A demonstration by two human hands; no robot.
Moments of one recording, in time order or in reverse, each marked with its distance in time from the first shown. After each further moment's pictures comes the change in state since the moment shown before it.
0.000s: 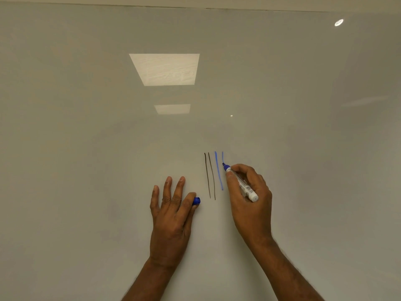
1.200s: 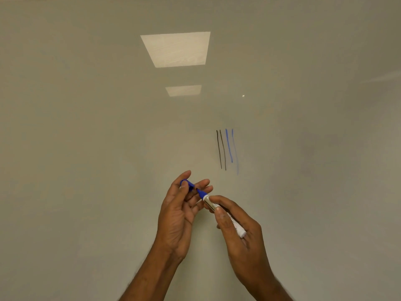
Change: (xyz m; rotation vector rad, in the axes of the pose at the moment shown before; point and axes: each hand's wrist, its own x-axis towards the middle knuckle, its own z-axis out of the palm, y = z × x) left_hand 0.018 0.076 -0.123 -1.471 -0.009 -1.297; right_hand -0.125 -0.083 -0.037 0.344 -0.361 0.277
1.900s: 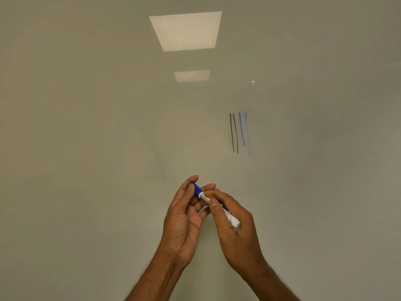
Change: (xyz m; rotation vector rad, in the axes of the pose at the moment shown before) left_hand -0.039 -0.005 -0.034 -0.172 0.034 -0.133; right_hand -0.025 0.005 0.031 -0.018 -0.055 0.083
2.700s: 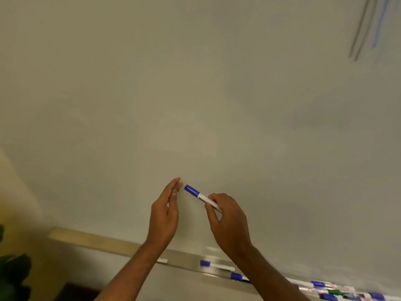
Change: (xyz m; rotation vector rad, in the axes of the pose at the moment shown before) left_hand -0.095 -0.012 -0.277 1.160 0.439 0.178; right_hand -0.137 0.162 0.125 -0.520 -0.286 0.055
